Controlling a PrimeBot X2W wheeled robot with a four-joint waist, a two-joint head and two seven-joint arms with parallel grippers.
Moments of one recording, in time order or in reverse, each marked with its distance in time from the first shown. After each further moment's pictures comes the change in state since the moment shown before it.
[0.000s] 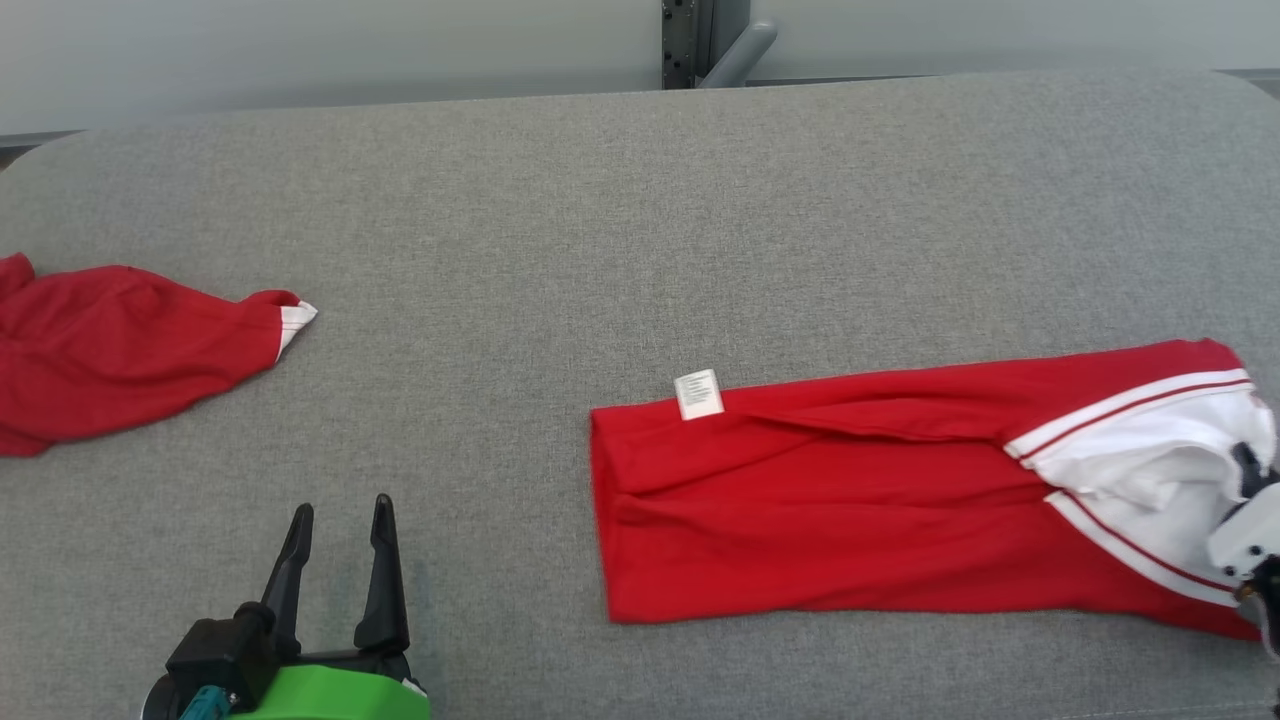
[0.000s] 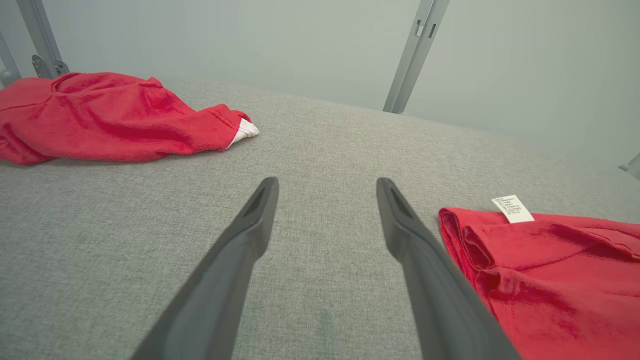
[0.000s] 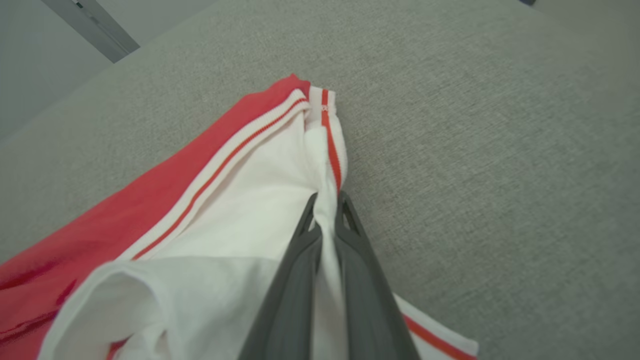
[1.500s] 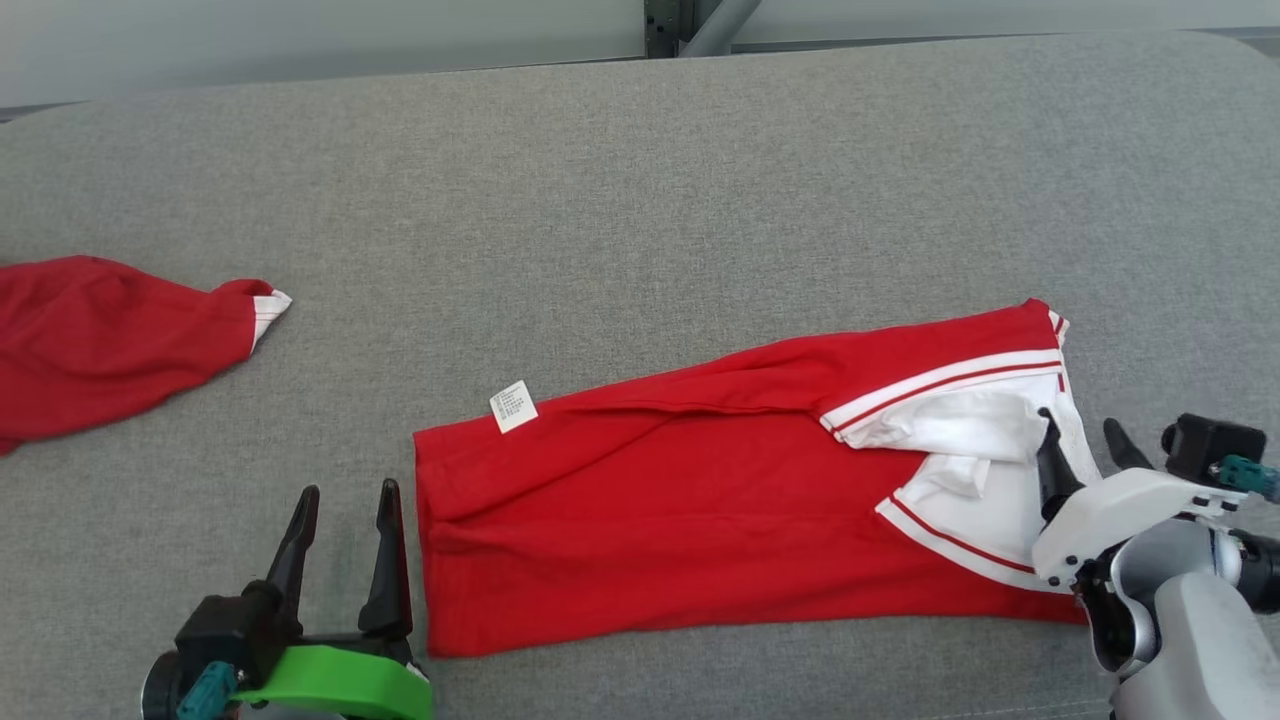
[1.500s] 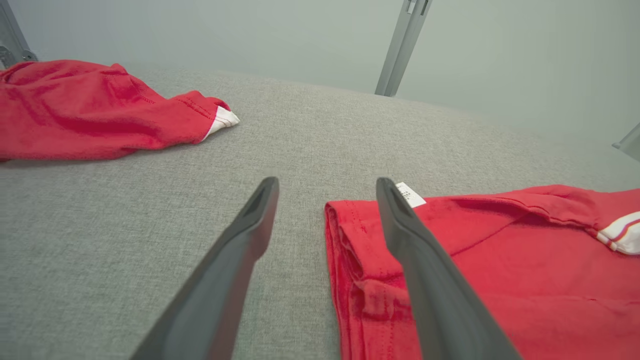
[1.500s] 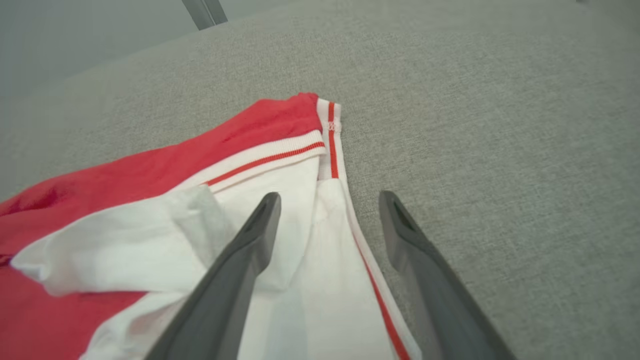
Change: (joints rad) left arm -0.055 0.107 -0.122 0.011 -0.109 0.083 0.000; right arm 0.080 0.244 -0.041 -0.320 -0.358 -0.001 0.007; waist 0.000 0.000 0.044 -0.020
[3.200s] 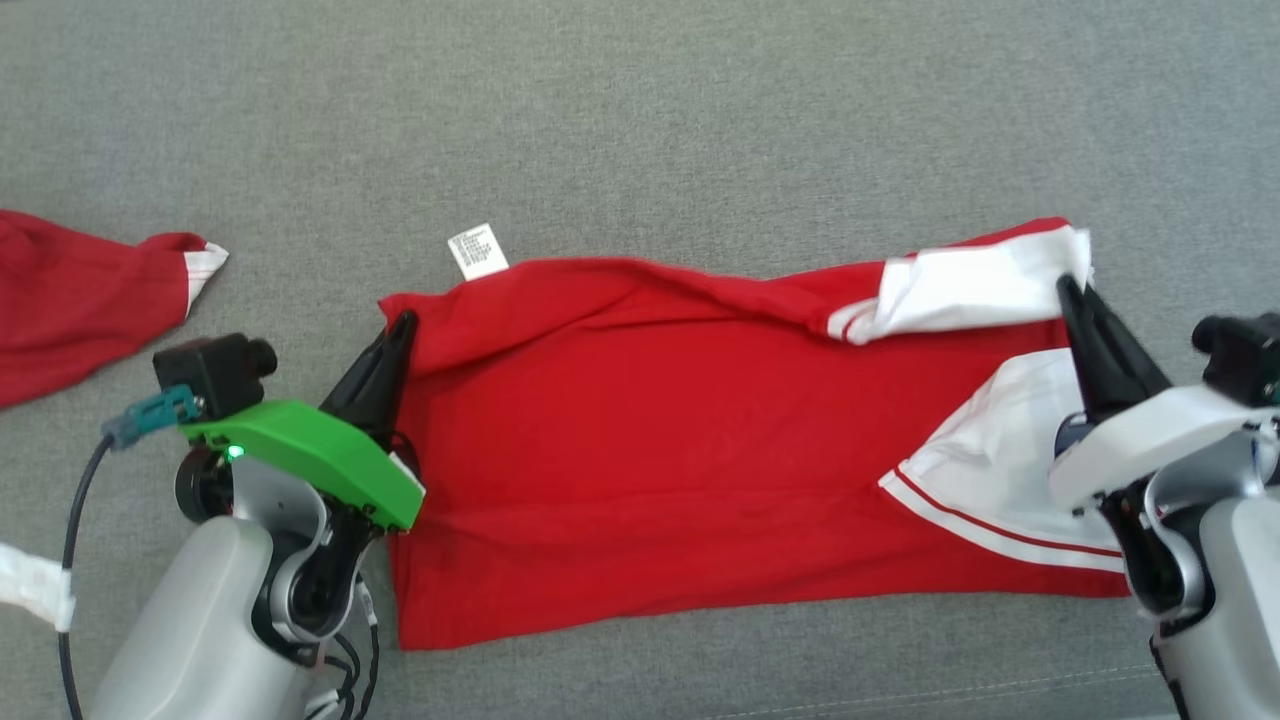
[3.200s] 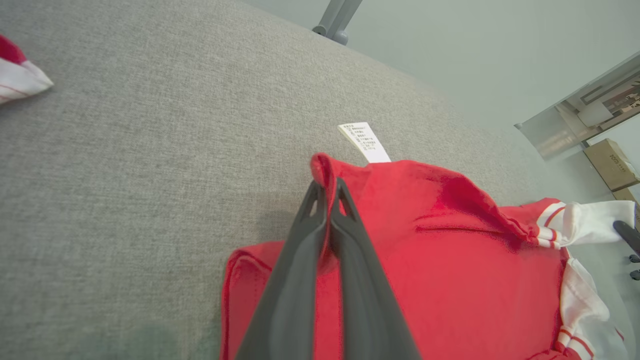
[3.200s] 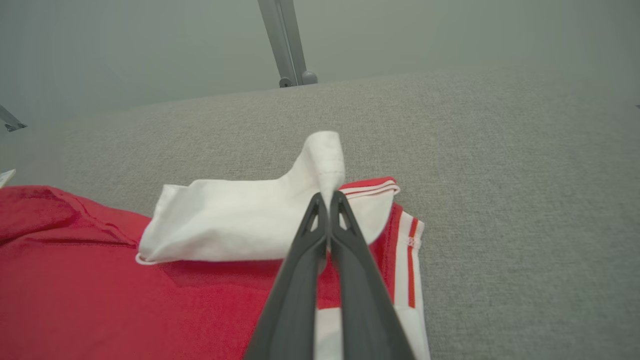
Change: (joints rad) left arm -0.415 0.160 -0.225 0.081 -0.511 -0.028 0.328; right arm -0.031 -0.185 0.230 -0.308 0.161 0.000 0.009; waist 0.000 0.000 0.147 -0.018
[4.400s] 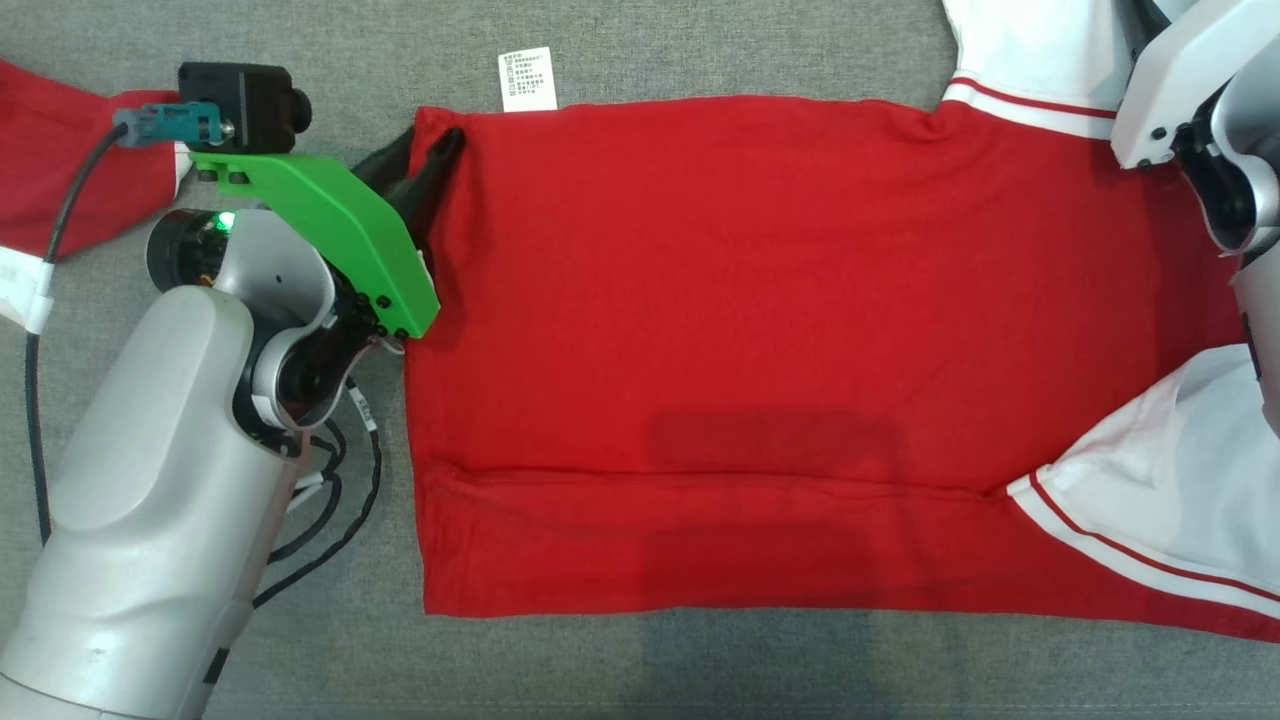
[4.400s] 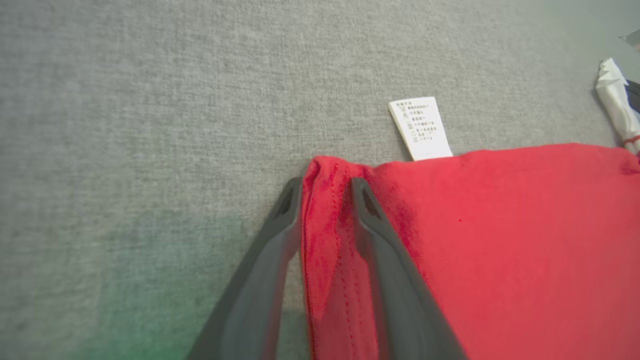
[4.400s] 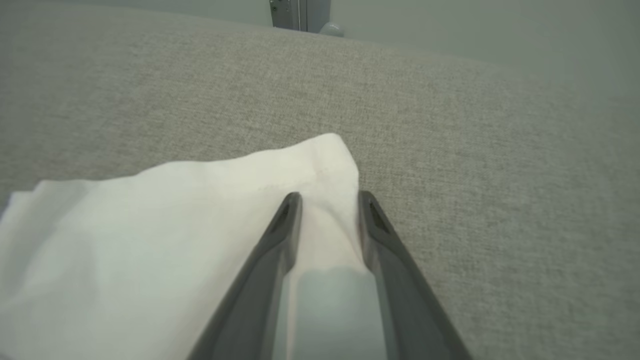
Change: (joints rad) left arm -0.359 -0.009 -0.082 0.082 0.055 0.026 0.328; right arm -0.687 -0.124 0.179 0.477 -0.085 -0.001 0.233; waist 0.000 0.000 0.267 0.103
